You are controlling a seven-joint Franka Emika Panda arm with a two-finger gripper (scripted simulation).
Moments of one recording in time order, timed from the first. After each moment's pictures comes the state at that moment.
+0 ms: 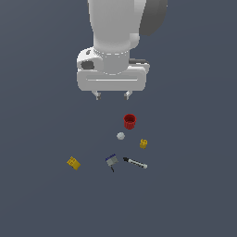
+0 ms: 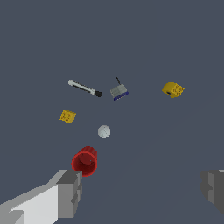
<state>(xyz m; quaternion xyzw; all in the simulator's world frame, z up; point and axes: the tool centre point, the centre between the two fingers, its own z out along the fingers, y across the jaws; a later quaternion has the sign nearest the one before) -0.013 -0.021 0.329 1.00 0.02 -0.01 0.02</state>
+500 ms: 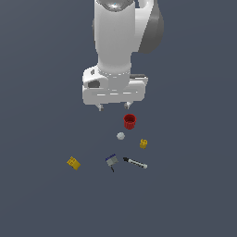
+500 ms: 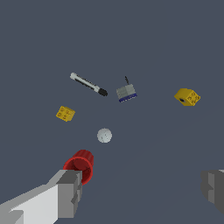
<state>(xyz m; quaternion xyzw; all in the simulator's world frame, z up) -0.006 -0.016 0.284 1.00 0.07 -0.01 0.02</state>
